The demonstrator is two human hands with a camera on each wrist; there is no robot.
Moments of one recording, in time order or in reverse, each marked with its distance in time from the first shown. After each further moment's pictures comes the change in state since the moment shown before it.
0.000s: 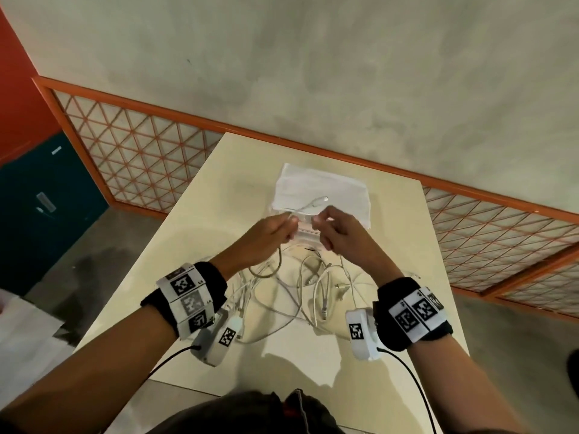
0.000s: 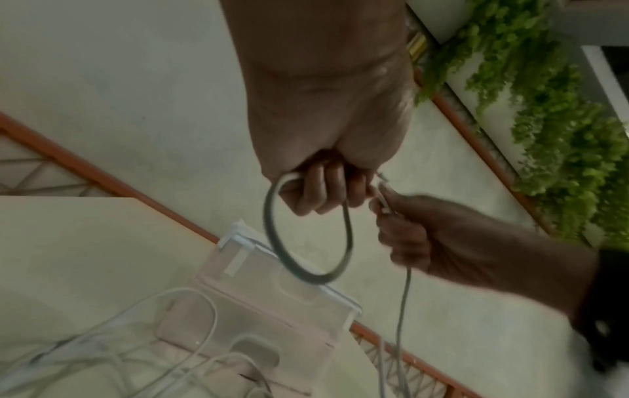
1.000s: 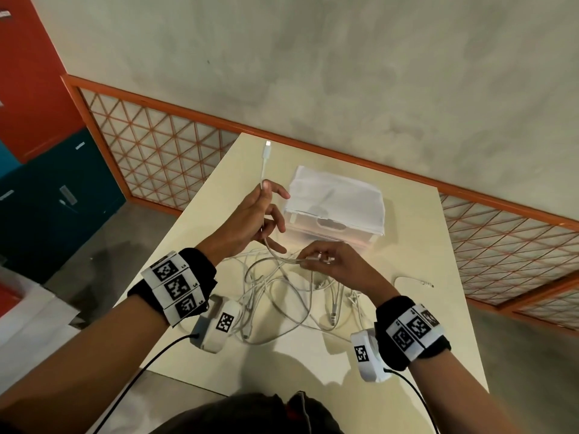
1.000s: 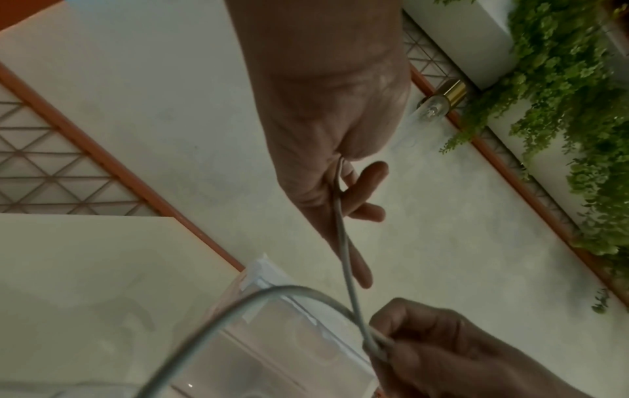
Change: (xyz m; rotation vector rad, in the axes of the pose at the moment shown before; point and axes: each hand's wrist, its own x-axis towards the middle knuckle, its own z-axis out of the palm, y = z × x) left_hand -0.010 0.019 -0.041 -0.477 0.144 -0.241; right_hand -0.005 0.026 0.026 0.021 -0.267 0.023
